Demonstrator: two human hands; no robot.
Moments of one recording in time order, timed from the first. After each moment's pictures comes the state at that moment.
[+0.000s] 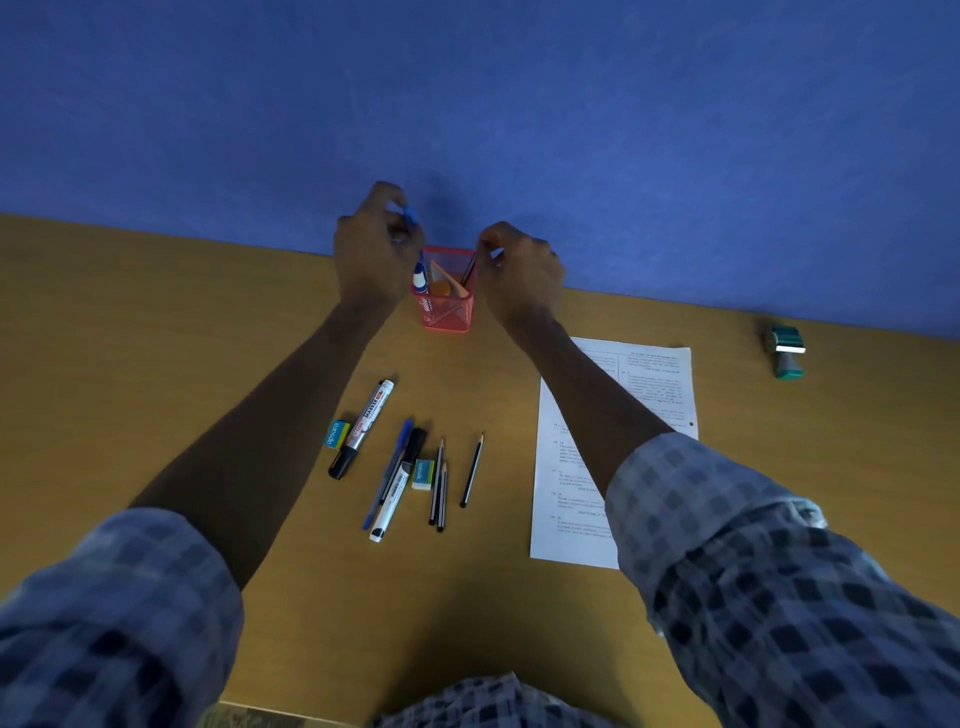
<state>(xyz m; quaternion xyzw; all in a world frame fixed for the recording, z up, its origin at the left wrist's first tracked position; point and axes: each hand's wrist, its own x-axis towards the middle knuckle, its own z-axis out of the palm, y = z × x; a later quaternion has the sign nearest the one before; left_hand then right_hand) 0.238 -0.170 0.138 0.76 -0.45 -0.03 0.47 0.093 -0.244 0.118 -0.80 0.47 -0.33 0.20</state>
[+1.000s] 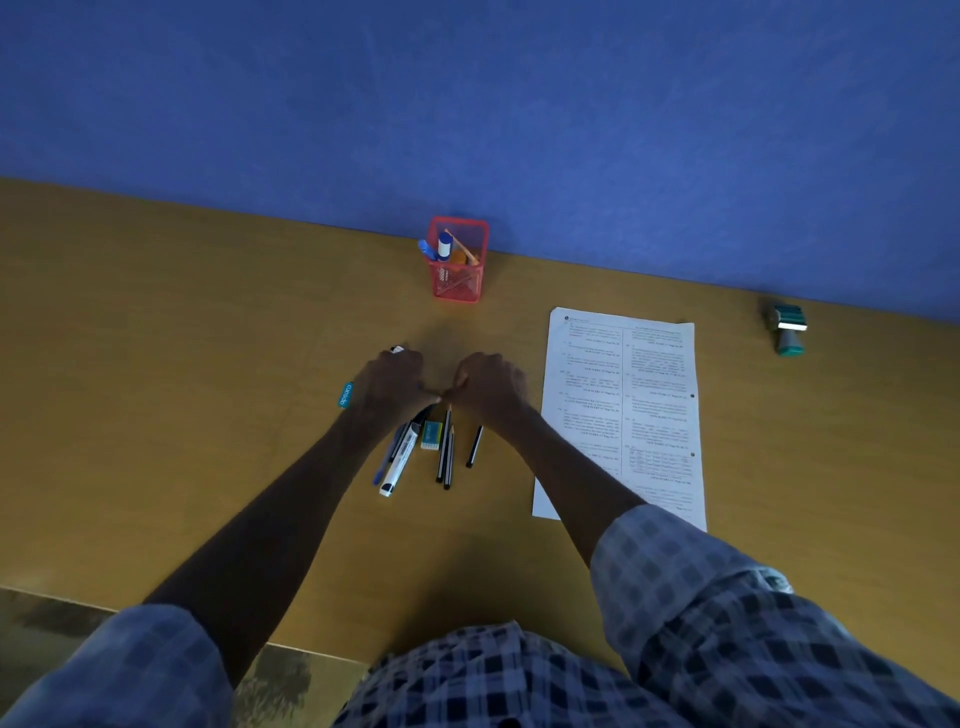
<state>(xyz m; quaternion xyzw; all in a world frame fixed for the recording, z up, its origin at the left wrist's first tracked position) 0.181 -0.048 0.059 0.86 -0.46 -0.22 0.04 0.057 -0.126 0.048 -0.83 0.45 0.04 0.32</state>
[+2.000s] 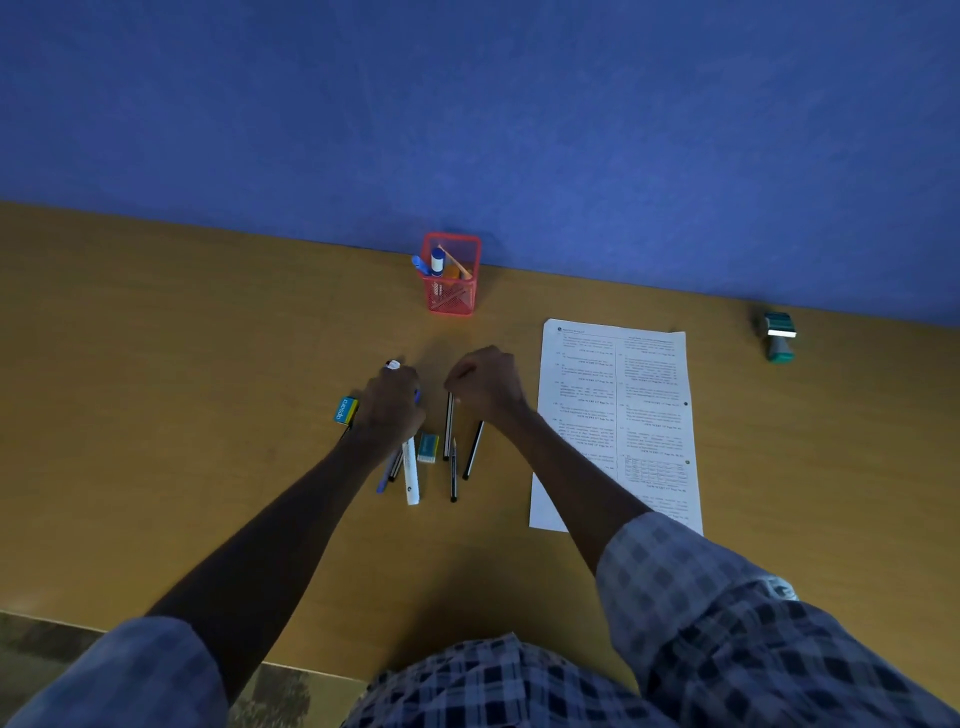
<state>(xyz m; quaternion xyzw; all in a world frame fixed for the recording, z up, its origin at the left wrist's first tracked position) 0.174 -0.043 0.052 0.86 -0.47 -0.18 0.09 0.056 -0.136 0.056 -0.78 0.44 -0.13 0.42</state>
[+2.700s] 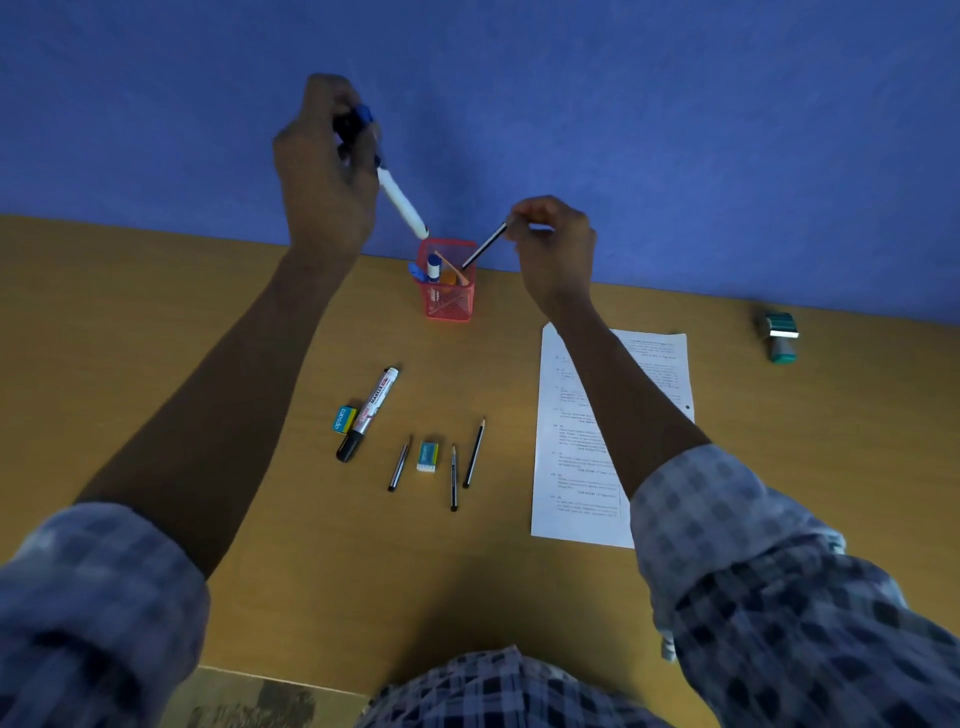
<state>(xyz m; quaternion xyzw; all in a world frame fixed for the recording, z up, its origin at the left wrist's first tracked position) 0.237 -0.142 0.224 0.65 -0.49 0.04 0.58 0.059 -0.243 0.145 -0.66 0.43 -0.45 0.42</state>
